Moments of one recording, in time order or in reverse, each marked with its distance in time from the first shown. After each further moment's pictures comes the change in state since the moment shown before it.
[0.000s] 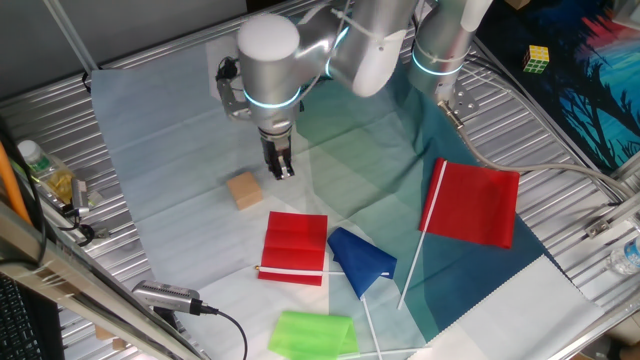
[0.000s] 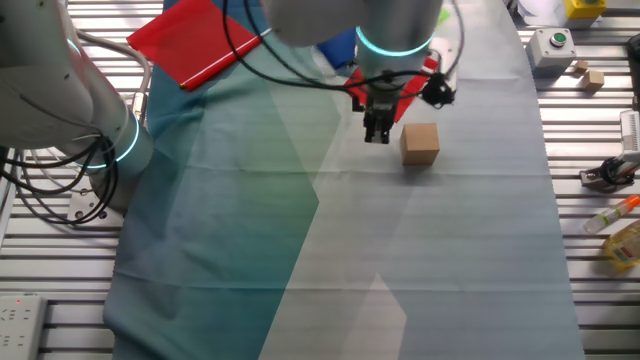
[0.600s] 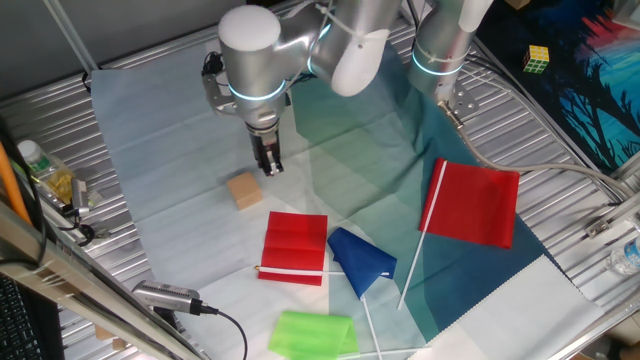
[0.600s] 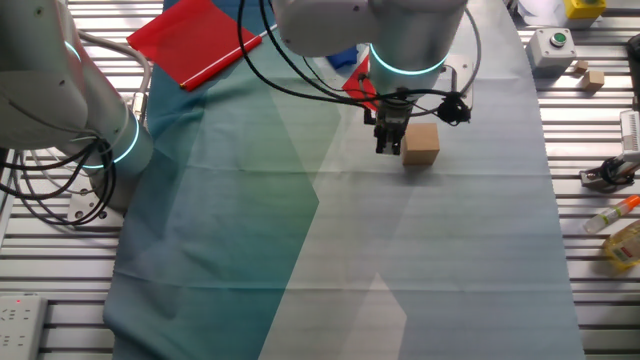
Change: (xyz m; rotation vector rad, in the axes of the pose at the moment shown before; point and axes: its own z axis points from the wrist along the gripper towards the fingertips) arm -0.024 -0.007 0.002 -0.019 0.000 -0.005
